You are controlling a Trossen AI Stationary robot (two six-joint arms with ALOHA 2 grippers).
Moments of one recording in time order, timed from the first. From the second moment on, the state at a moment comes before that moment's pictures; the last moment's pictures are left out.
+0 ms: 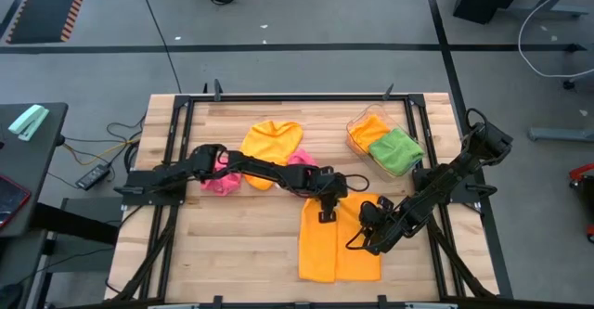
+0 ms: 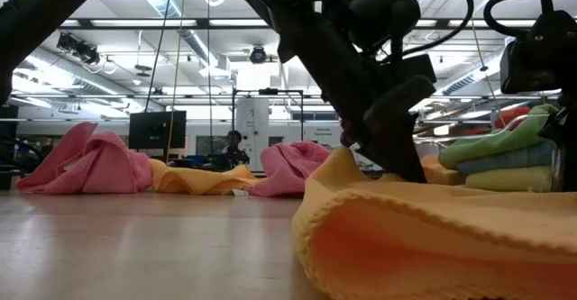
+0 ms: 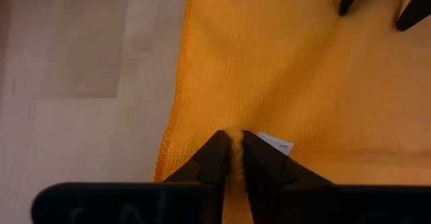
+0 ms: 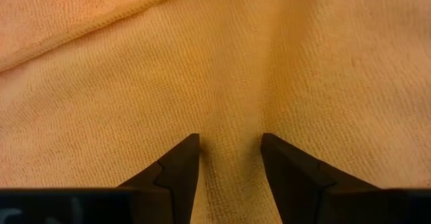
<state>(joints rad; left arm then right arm) -0.08 2.34 1.79 -0.34 -0.04 -0.07 0.70 1.53 0.64 -0.36 0.31 1.14</state>
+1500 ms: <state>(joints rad) -0.05 2.34 1.78 -0.30 -0.05 -0.04 0.70 1.53 0.64 -0.36 0.31 1.14</state>
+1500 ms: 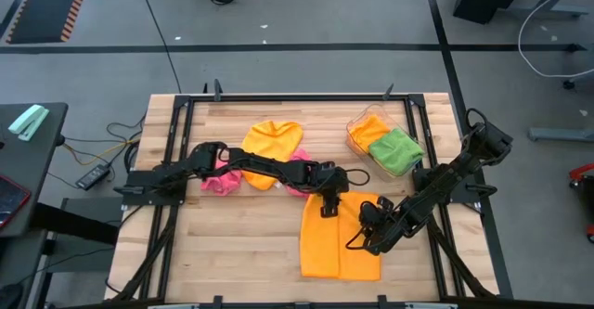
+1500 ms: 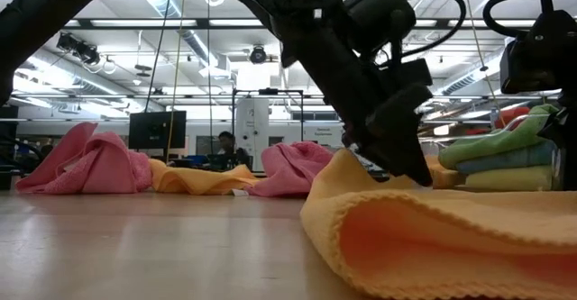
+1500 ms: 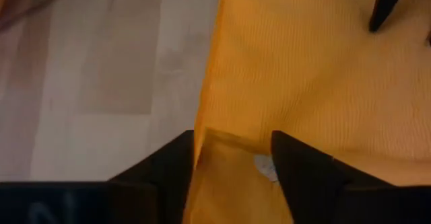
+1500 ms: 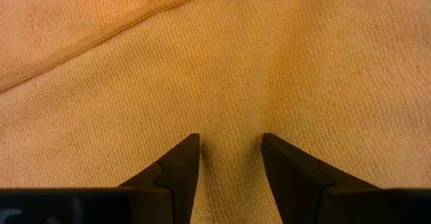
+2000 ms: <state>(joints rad) -0.05 2.19 1.79 -0.42 0.17 -0.19 0.69 1.39 0.65 -0.48 0.26 1.14</state>
